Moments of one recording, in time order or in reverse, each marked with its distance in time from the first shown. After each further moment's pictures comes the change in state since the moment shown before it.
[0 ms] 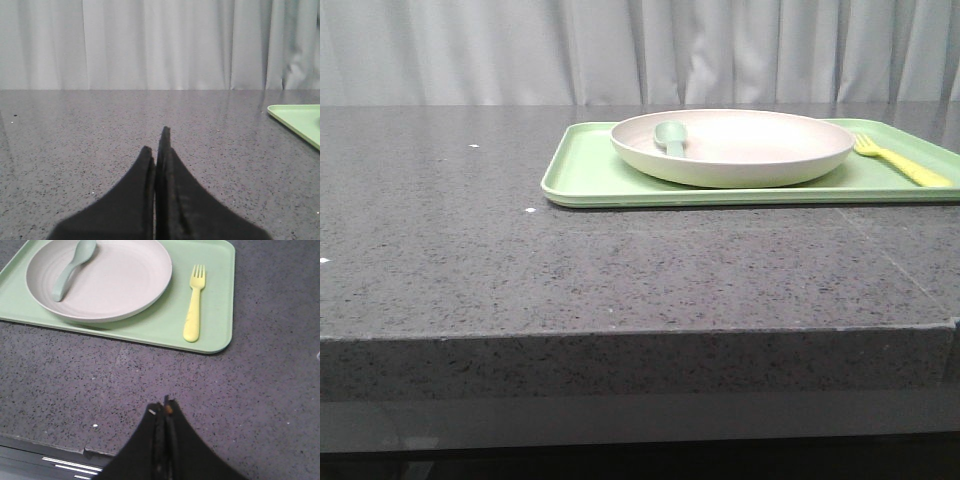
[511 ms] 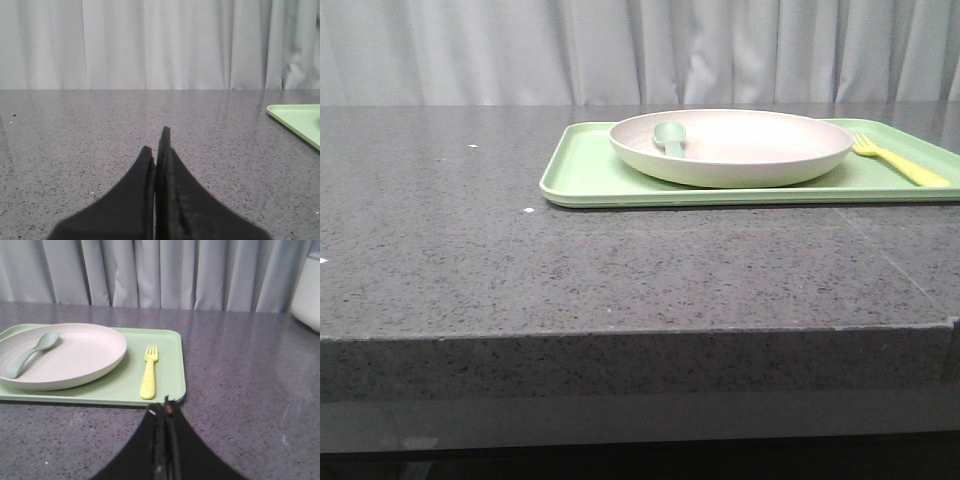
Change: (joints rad) left arm 0.000 0.000 0.000 0.000 0.000 0.000; right arm -0.128 -0.507 0.576 -0.002 -0.584 0.000
